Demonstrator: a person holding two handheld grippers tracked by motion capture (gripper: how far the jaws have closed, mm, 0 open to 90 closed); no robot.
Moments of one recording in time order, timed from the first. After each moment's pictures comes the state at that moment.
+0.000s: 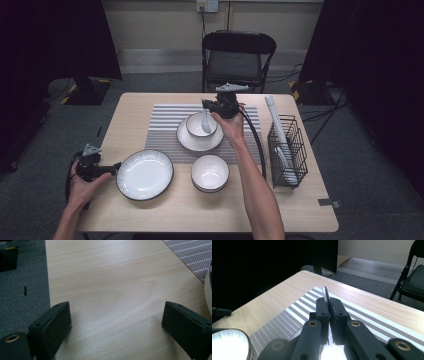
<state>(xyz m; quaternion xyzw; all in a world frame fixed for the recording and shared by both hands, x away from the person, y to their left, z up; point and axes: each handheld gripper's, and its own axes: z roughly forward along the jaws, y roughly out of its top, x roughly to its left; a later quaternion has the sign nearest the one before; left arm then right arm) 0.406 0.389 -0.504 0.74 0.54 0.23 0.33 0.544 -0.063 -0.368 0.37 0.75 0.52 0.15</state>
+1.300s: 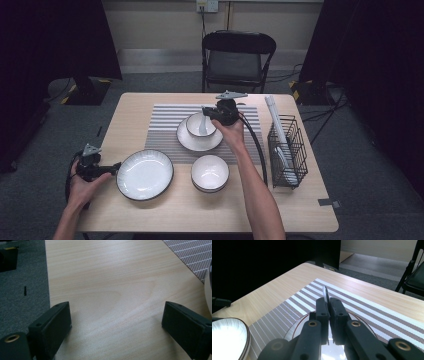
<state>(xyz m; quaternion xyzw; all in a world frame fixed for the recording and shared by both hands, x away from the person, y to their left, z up) 0.407 0.390 -0.504 0.74 0.54 0.23 0.33 0.537 -0.066 -0.391 0.36 0.76 0.52 0.15</state>
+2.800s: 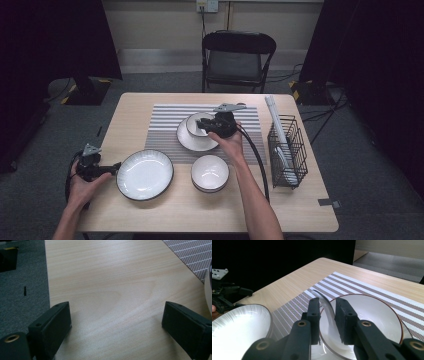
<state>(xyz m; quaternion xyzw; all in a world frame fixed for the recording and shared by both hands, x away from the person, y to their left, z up) 0.407 0.390 -0.504 0.74 0.54 0.23 0.33 0.505 -0.060 -0.408 0.33 0.77 0.53 0.11</state>
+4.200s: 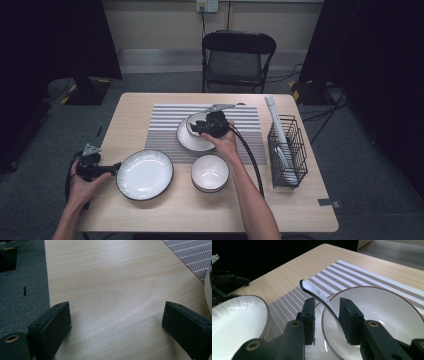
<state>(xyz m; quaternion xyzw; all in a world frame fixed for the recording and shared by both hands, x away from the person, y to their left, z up) 0.407 0.390 -0.504 0.74 0.54 0.23 0.33 0.517 -0.038 -0.417 0.33 0.80 0.49 0.10</state>
